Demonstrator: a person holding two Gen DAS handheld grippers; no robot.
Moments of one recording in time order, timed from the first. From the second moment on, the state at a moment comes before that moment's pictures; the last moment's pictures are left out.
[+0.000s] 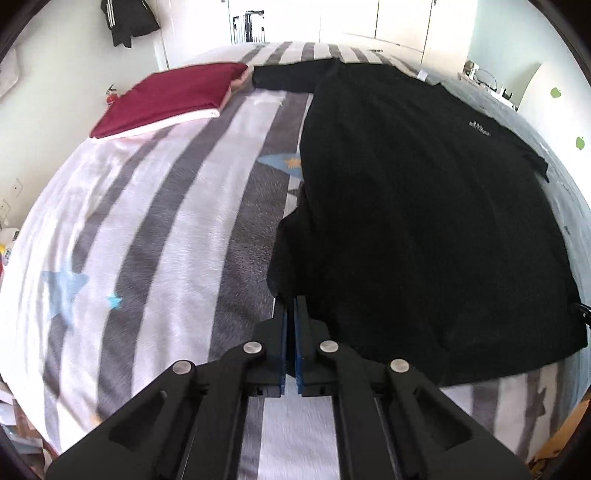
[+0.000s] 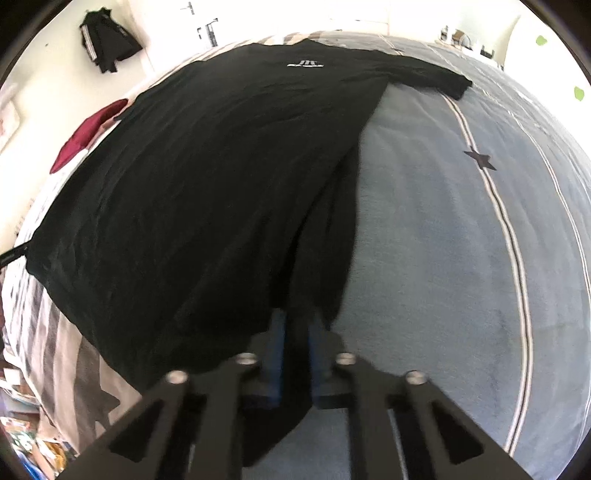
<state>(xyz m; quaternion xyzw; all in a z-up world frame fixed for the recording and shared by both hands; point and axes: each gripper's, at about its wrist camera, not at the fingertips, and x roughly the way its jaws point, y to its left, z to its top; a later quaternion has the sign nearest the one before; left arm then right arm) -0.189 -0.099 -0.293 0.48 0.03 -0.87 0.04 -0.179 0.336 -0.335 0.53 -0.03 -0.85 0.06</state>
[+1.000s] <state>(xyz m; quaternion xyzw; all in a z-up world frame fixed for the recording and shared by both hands) -0.196 -0.095 -0.231 0.50 0.03 -0.86 0.13 -0.217 0.421 -0.257 0.51 -0.04 -0.86 0.00</state>
